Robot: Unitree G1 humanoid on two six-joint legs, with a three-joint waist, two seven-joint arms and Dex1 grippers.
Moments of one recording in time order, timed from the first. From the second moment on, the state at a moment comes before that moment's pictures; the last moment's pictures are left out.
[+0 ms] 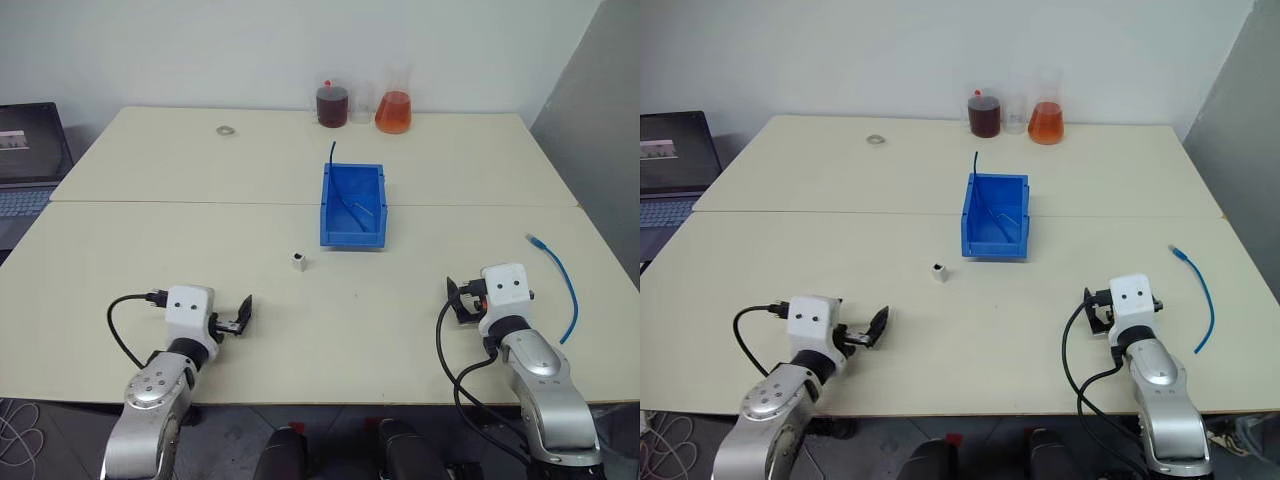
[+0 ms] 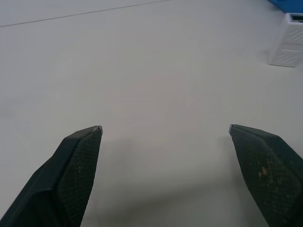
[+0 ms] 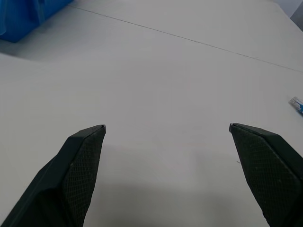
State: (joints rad) left arm 0.14 0.34 0.22 -0.39 -0.19 0.45 -0.25; right arm 0.02 -0.25 -0.06 -0.48 -0.05 0.58 0.15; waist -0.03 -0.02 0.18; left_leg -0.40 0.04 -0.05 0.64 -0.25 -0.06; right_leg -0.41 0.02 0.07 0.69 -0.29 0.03
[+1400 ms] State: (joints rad) left arm -0.35 0.55 -0.20 -0.24 -0.30 0.36 -0.95; right arm 0.06 -0.46 -0.32 -0.44 -0.08 0.63 0.16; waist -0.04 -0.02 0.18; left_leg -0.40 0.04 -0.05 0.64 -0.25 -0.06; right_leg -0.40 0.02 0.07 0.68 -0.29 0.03
